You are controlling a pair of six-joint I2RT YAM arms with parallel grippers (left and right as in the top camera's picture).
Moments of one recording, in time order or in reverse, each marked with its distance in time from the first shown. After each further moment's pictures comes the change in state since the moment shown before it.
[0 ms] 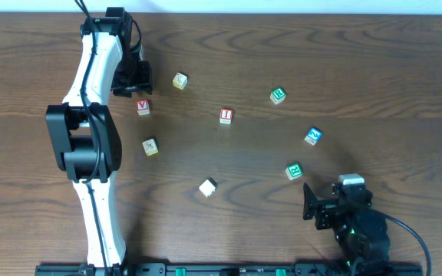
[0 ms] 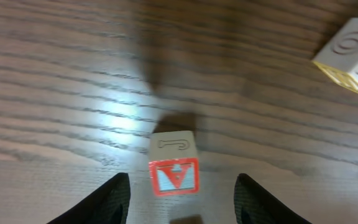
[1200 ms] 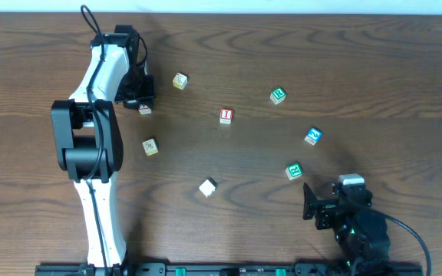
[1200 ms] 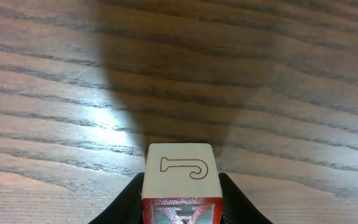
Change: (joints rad) left arm -0.013 0.002 -0.175 0.122 0.006 0.014; right arm 0.000 0.000 0.000 0.000 0.000 0.000
